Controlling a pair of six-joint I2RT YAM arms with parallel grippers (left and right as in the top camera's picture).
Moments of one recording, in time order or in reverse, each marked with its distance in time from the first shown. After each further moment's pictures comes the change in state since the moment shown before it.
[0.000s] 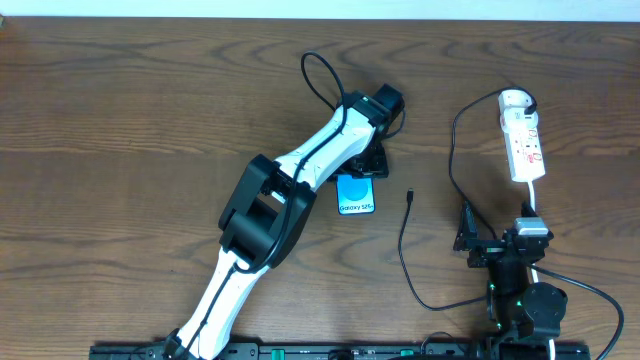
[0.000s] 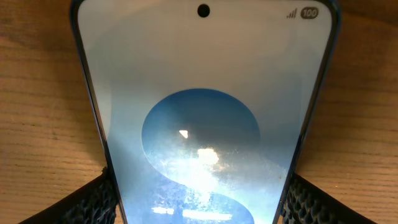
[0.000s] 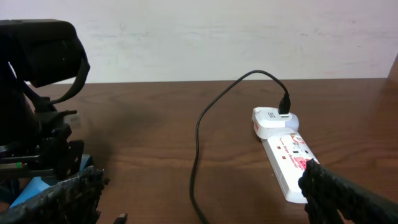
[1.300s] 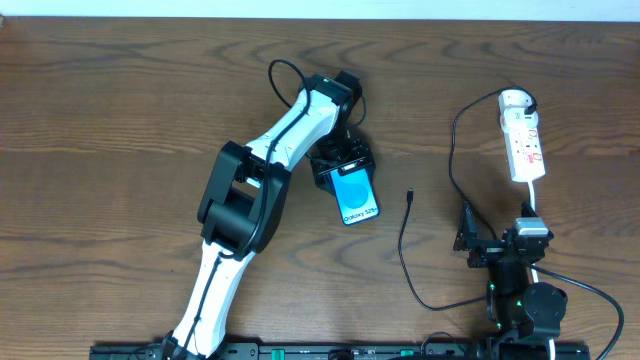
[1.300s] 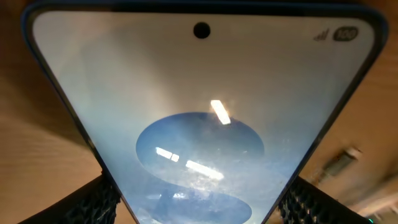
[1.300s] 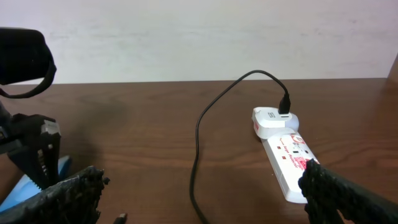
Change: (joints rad) left arm 0.144 -0.011 -0.031 -0.094 0.402 0.042; right arm 0.000 0.000 0.000 0.000 0.000 0.000
